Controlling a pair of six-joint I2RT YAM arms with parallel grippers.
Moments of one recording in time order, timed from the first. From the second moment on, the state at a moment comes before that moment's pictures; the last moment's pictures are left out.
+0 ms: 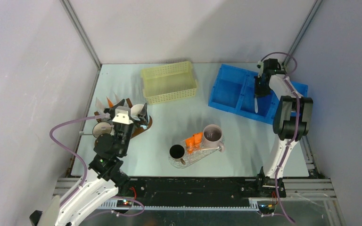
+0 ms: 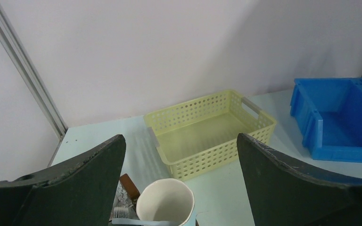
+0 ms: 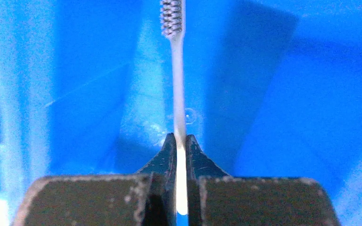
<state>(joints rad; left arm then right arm) -0.63 0.46 0.43 0.32 -0.43 0.22 -0.10 2.05 1.61 -0.67 -0.05 0.01</state>
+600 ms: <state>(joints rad) -0.63 0.55 0.59 0.23 -0.27 0.16 -0.06 1.62 1.47 -0.53 -0.10 -0.04</state>
